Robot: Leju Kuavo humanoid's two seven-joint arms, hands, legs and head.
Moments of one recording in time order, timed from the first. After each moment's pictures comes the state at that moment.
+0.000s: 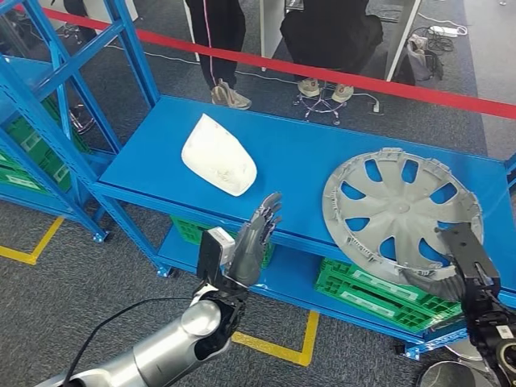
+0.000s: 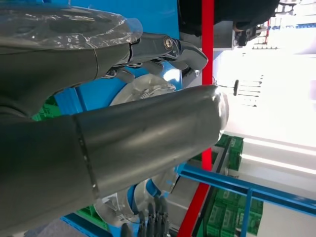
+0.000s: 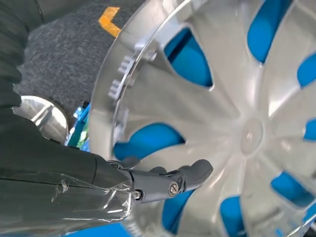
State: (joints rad) left arm -0.28 0.04 -0.70 -1.47 0.29 0.35 -0.34; right arm -0.29 -0.36 0.56 -1.54 -0.10 -0.08 0.37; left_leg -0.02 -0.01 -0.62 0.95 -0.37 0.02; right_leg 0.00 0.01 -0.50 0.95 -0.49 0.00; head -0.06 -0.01
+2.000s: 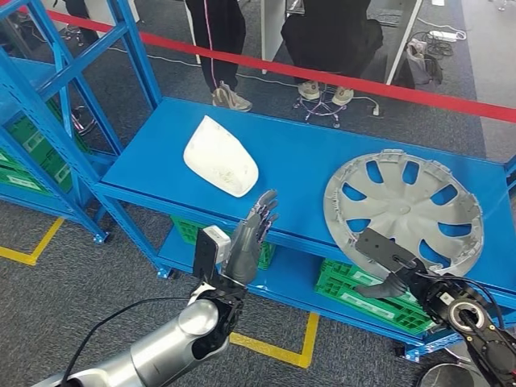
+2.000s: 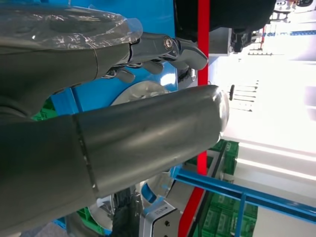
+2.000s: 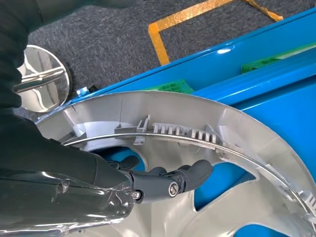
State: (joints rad) left arm -0.28 0.05 -0.70 -1.49 0.30 0.37 -0.34; right arm -0.58 -0.36 0.97 -1.28 -0.14 0.22 0.39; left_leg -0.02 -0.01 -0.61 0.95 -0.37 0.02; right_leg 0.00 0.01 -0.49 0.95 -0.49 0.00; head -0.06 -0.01
